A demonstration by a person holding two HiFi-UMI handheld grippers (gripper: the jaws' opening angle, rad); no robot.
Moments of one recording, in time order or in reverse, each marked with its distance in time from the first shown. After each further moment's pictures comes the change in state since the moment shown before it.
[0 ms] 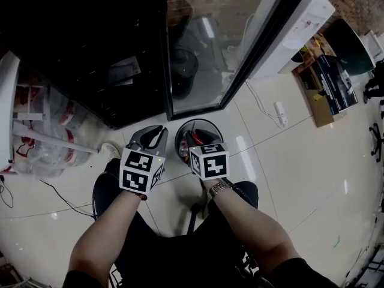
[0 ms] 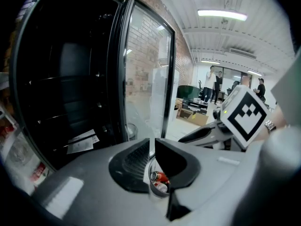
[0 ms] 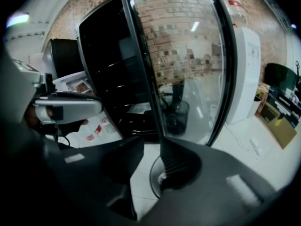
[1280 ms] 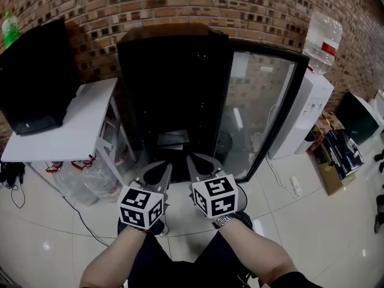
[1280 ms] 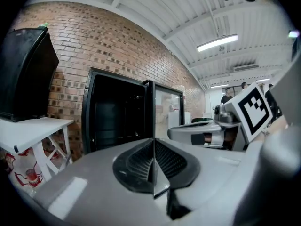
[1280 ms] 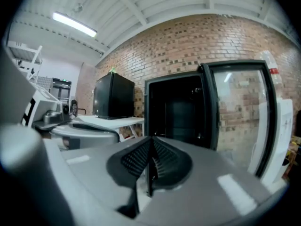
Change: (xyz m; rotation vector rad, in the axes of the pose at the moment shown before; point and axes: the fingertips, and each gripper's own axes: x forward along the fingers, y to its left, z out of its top) left arm -0.278 0.028 0.108 -0.008 -0.424 0.227; right arm -0.186 0.245 0.184 -0.338 -0.568 0.251
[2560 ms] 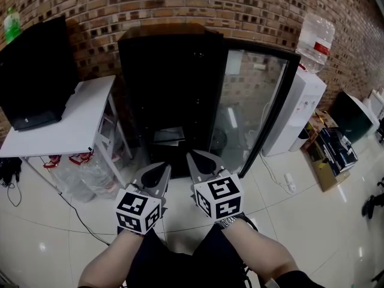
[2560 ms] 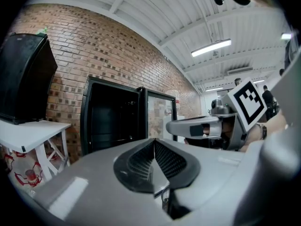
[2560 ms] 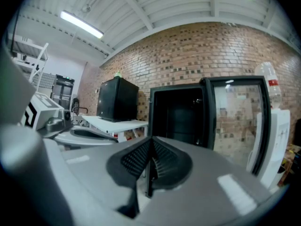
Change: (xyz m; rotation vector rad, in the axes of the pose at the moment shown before) left arm -0.041 -0.034 0.010 0.021 -0.052 -0.042; right arm -0.050 0.023 0.026 -0.053 -0.034 0.000
